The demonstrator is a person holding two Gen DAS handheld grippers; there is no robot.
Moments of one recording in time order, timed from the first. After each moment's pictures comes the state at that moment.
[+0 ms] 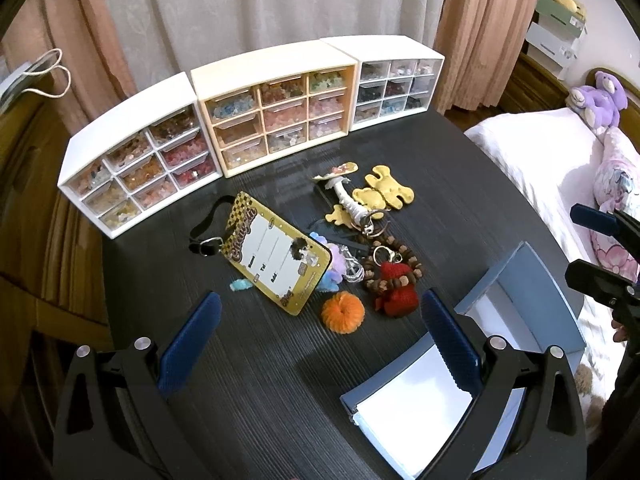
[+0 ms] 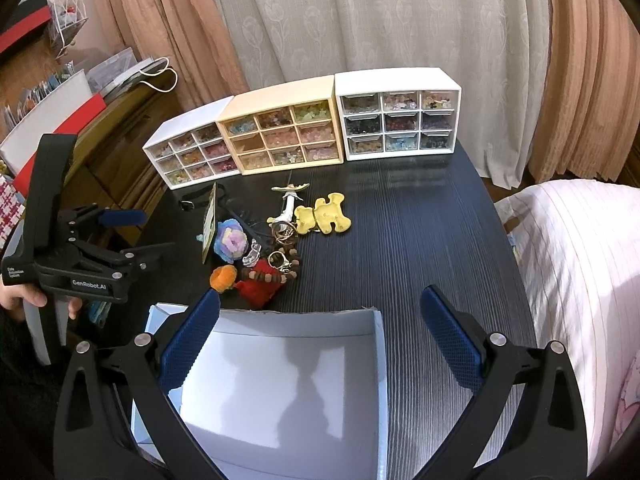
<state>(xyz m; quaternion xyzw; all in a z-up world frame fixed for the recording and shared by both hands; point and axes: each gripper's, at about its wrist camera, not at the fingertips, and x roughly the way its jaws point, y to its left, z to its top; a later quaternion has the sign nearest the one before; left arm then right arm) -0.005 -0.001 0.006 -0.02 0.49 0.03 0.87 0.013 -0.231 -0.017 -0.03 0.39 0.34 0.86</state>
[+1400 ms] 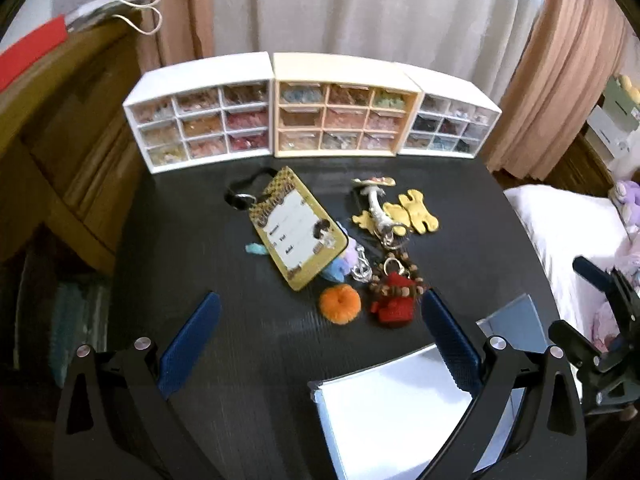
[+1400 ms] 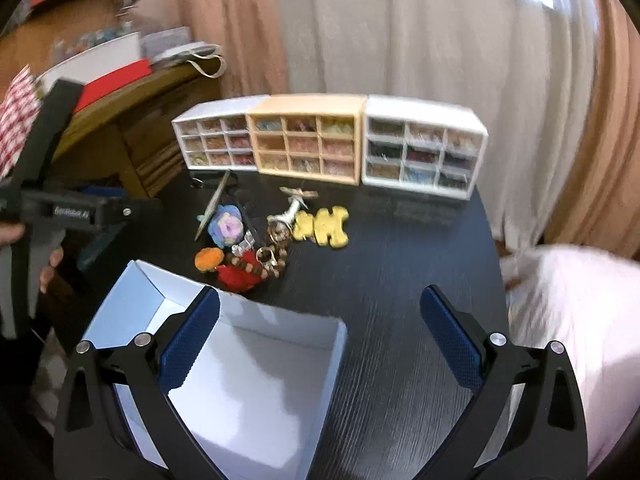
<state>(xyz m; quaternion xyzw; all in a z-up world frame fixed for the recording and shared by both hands) -0.034 -0.007 0.004 -0.13 0.45 0.15 0.87 0.011 -0.247 -0.034 -0.11 0.27 0.42 0.86</state>
